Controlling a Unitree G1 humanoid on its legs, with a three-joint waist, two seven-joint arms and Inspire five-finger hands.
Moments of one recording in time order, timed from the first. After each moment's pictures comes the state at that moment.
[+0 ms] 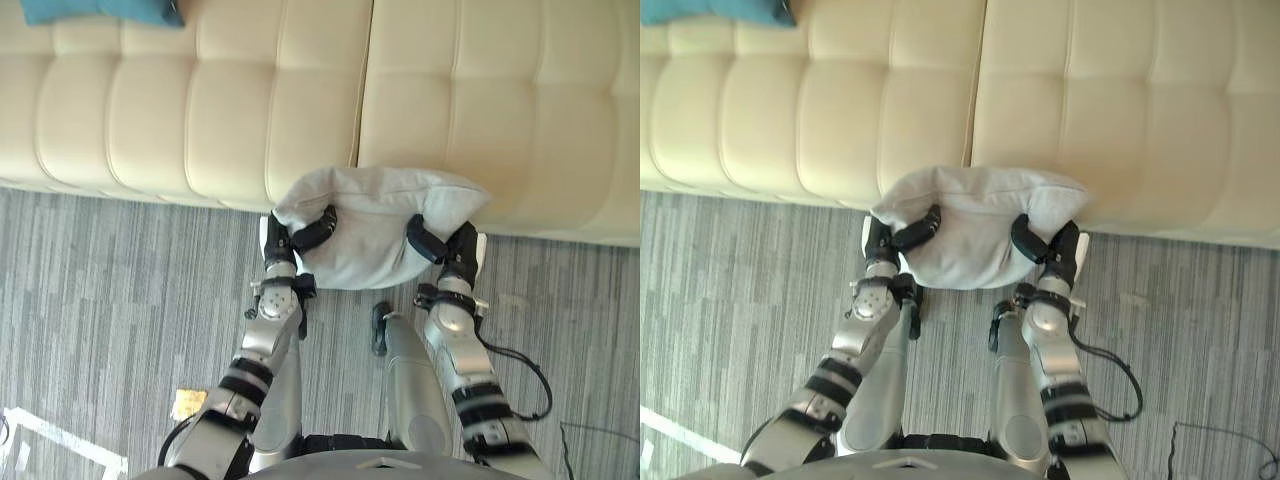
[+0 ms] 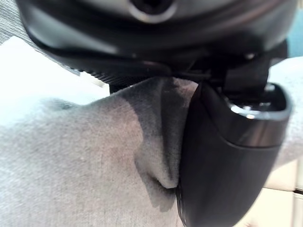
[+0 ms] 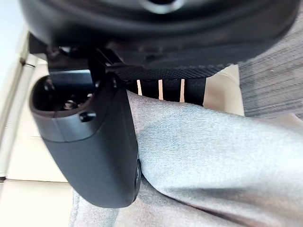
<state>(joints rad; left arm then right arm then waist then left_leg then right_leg) -0.17 0.05 -0.30 0.27 -0.24 -0.11 0.39 0.00 -0.05 0.06 0.10 0.01 -0.03 -0.50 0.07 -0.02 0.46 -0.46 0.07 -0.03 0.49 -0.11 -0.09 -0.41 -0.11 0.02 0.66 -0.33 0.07</state>
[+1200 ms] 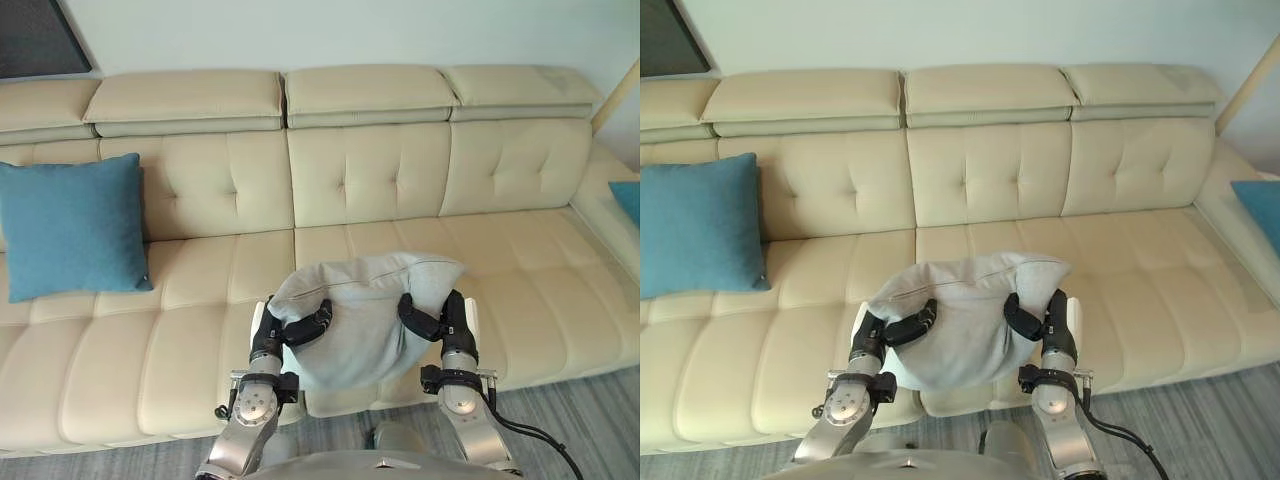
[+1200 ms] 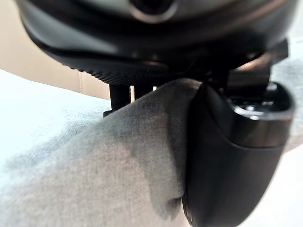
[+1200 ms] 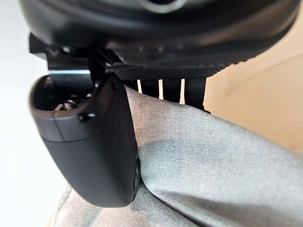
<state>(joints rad) 0.22 0.16 -0.37 0.12 -0.15 -0.08 0.31 0.22 -0.11 0.15 0.13 -0.20 -0.02 -0.43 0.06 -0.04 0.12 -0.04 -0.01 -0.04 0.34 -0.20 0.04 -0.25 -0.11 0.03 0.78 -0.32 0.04</state>
